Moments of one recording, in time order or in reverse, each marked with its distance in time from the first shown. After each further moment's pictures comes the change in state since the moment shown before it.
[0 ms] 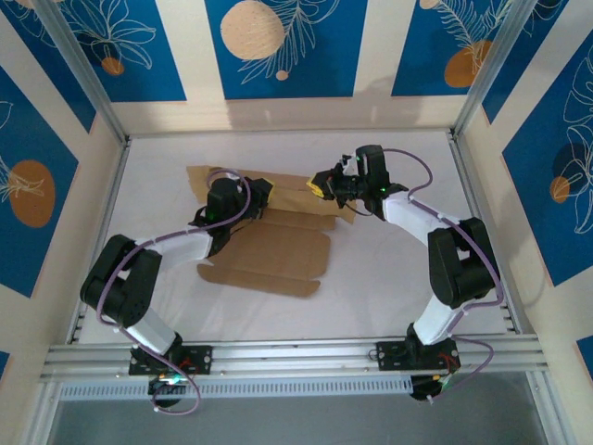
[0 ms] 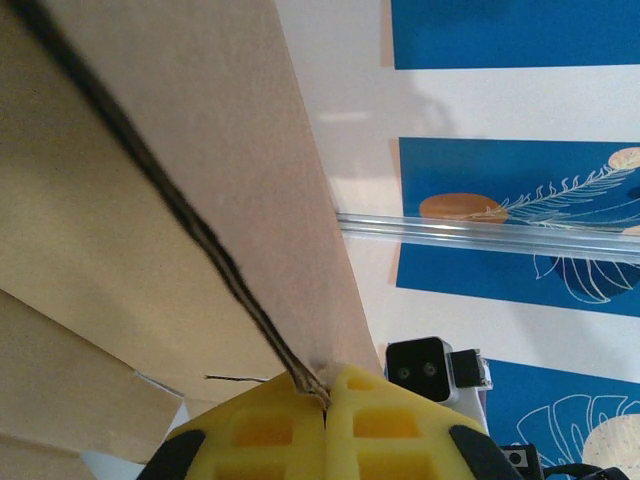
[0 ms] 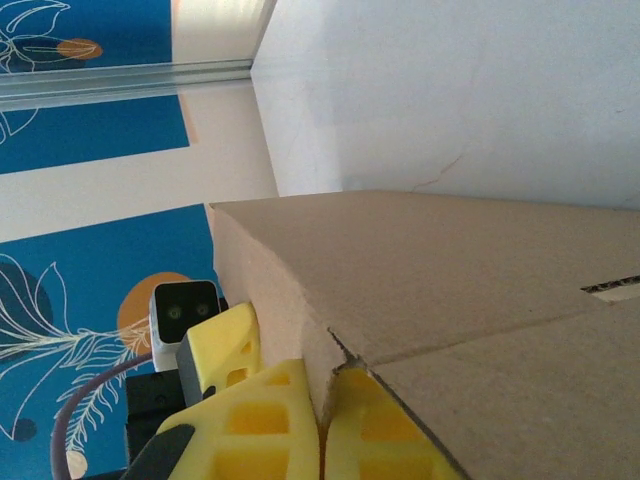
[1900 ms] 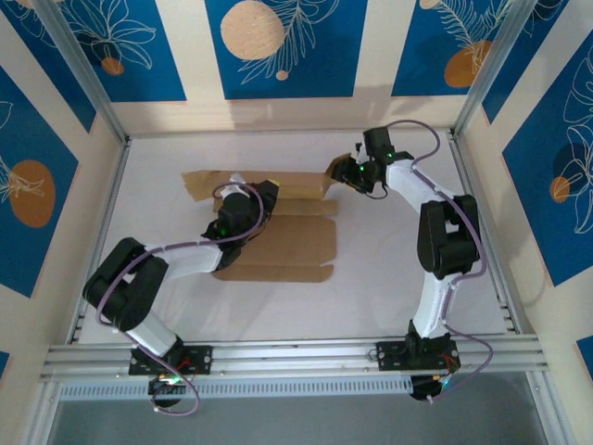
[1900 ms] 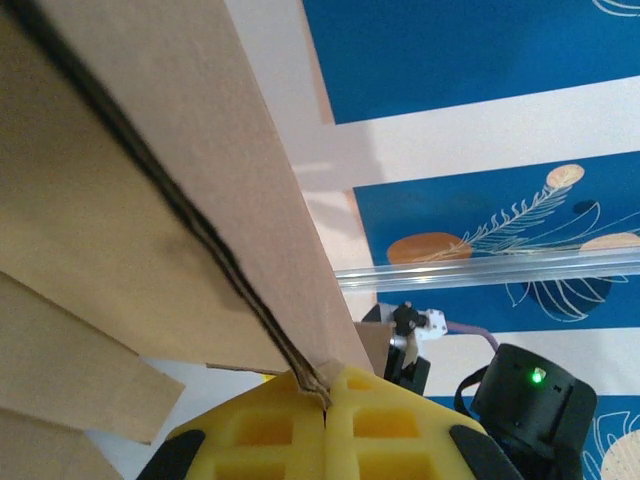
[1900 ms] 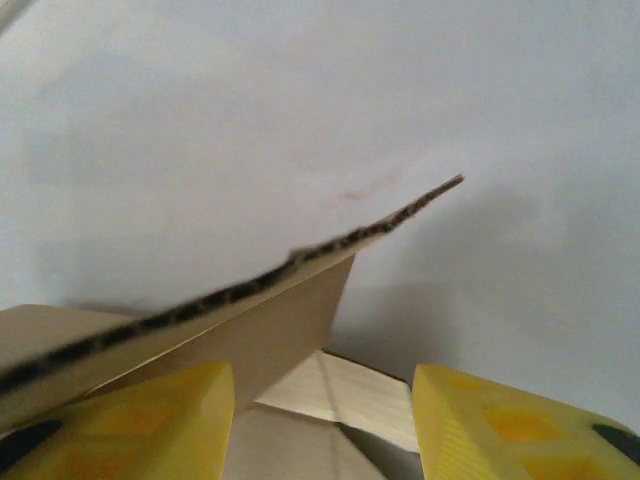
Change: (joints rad) left arm -0.142 0.003 -0.056 0.197 -0.315 0.081; right arm -0.122 0.255 0.417 -0.592 0.317 -0.679
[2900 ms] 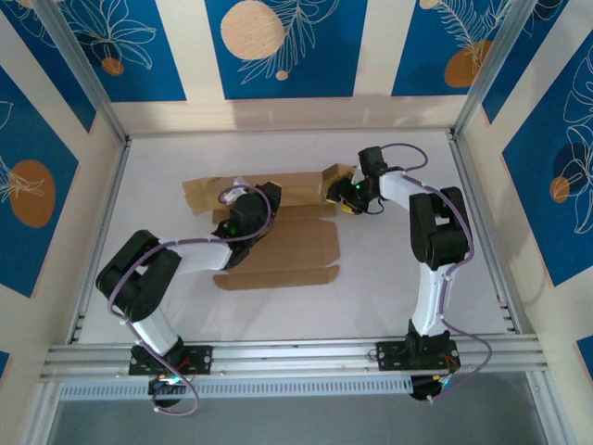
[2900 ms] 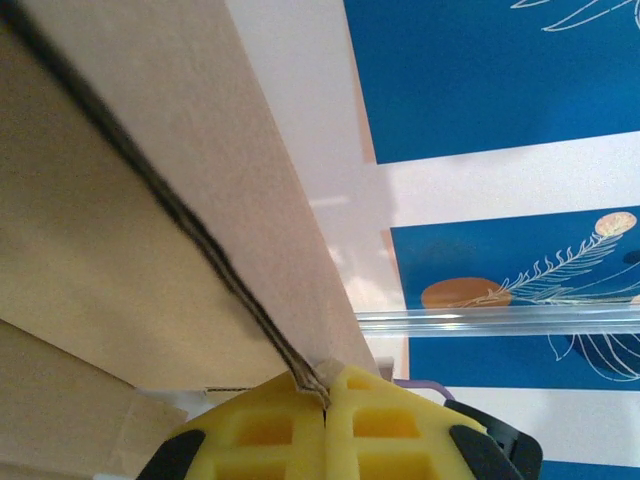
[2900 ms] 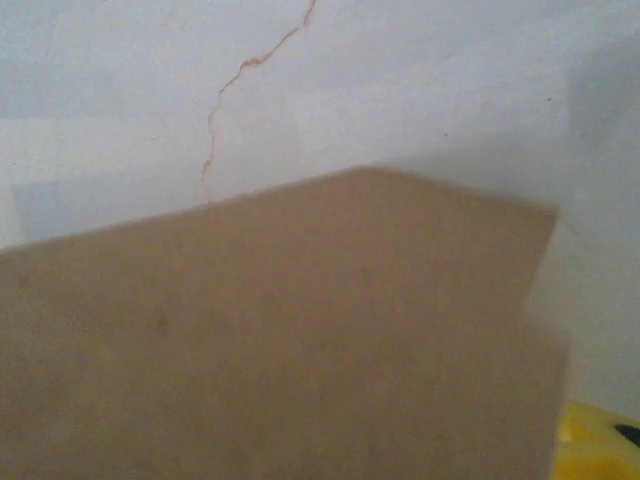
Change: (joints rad) left arm -0.040 0.074 0.033 -0.029 -0.149 -0.031; right arm -0.001 0.088 -0.143 0.071 -0.115 0.012
